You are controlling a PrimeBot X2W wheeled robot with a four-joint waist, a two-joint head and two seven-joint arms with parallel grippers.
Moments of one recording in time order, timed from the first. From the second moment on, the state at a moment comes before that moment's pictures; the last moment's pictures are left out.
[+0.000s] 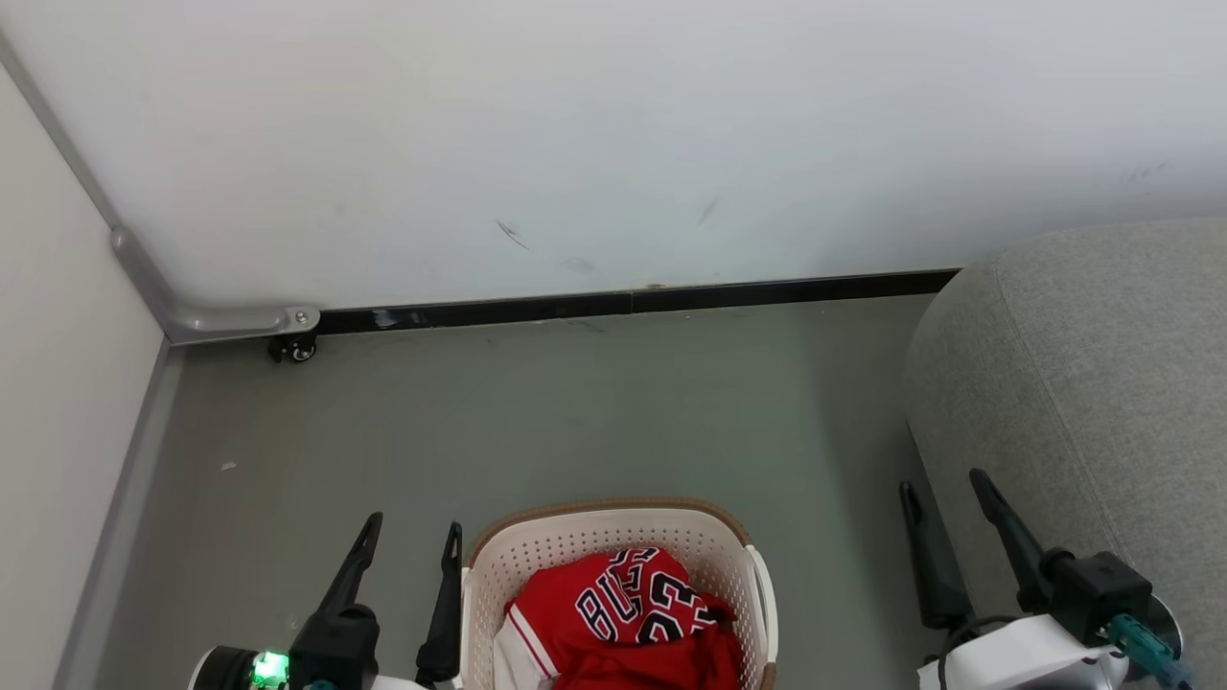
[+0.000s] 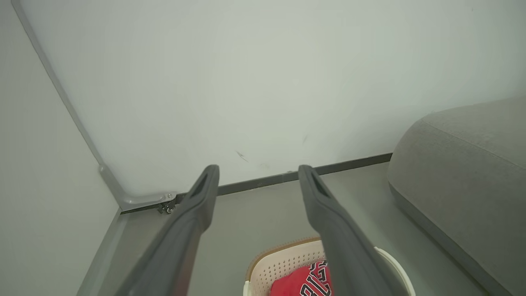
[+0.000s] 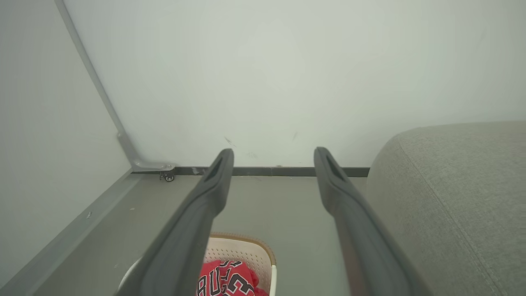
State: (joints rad) left arm 0.02 0.09 -0.22 0.20 -0.06 0.11 -0.25; right arm 0.00 -0.04 0.01 0.31 0.12 0.13 -0.20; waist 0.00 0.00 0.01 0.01
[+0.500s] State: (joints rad) left arm -0.06 0.10 -0.30 0.30 -0.01 0.04 -0.25; right arm -0.01 -0.04 -0.02 0.27 0.10 0.13 -0.22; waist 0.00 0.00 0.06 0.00
